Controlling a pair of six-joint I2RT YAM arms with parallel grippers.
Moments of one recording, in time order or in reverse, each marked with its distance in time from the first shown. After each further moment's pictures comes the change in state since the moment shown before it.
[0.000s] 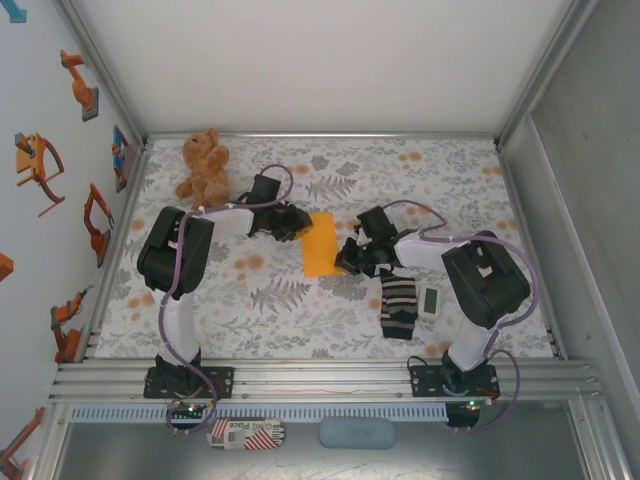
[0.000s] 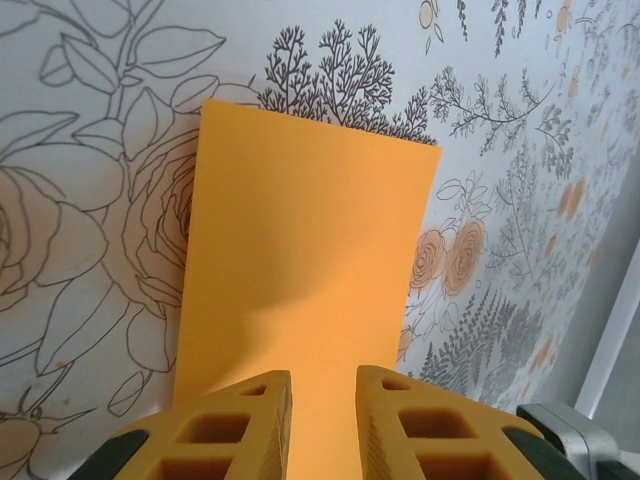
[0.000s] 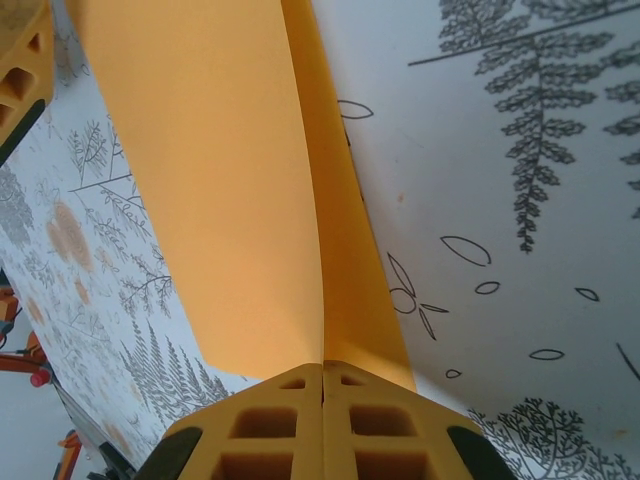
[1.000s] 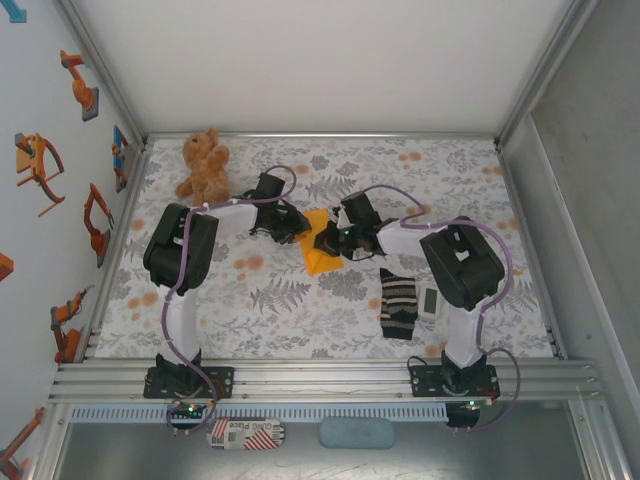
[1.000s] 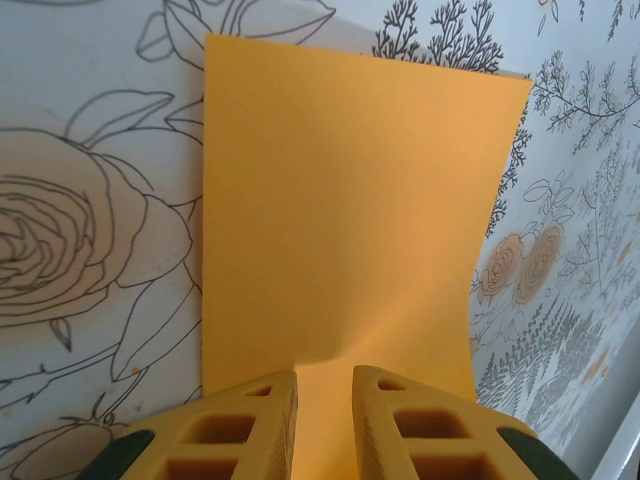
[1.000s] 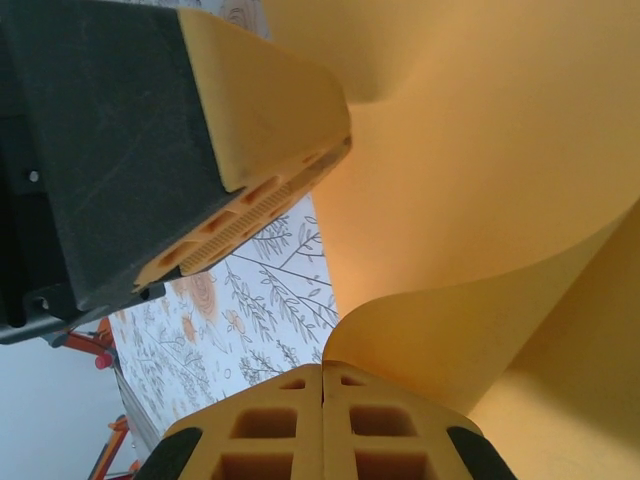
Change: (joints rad) left arm -0.005 0.048 0.068 -0.141 -0.036 0.029; right arm 0.035 0.180 0.194 0.164 -0.083 0.000
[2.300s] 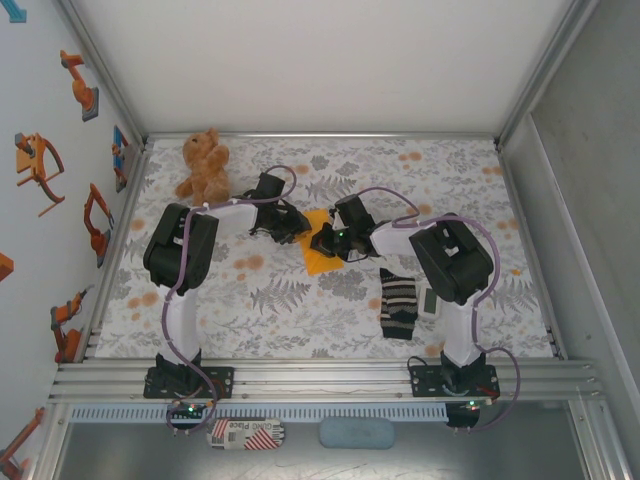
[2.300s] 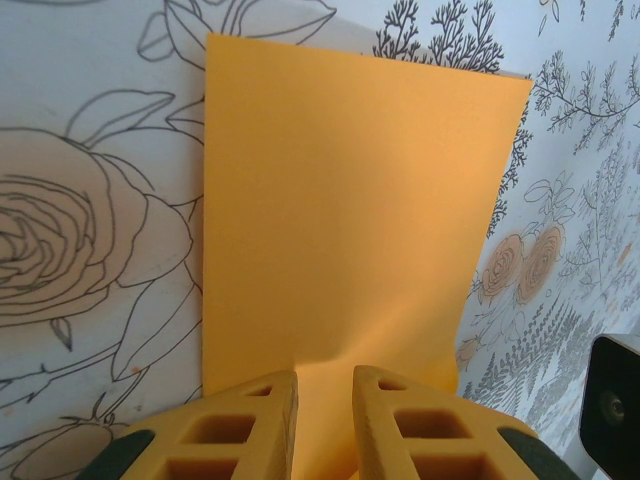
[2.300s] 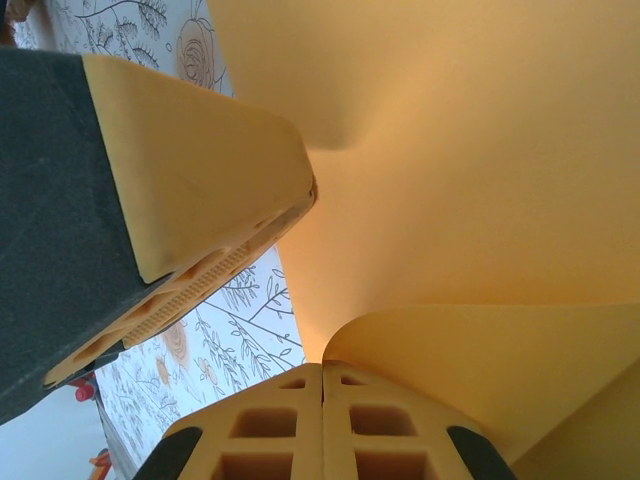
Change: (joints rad) left arm 0.000 0.000 0.001 -0.002 -0.004 0.000; right arm 0.018 0.069 0.014 0.061 0.059 0.031
